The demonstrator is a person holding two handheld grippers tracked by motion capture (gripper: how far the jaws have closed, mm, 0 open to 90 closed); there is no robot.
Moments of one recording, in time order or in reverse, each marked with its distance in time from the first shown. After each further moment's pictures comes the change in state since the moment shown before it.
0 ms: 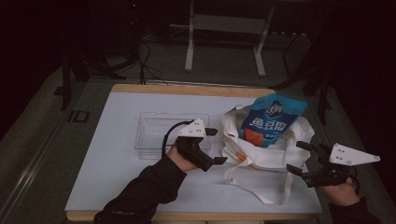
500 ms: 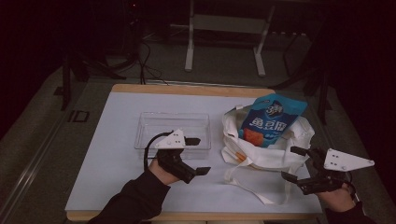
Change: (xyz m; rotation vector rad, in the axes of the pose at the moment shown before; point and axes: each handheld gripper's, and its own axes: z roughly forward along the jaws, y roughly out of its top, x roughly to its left) left arm -0.021 -0.029 -0.045 -0.014 0.031 -0.054; right arm 0.021 0.004 0.006 0.010 0.054 -0.015
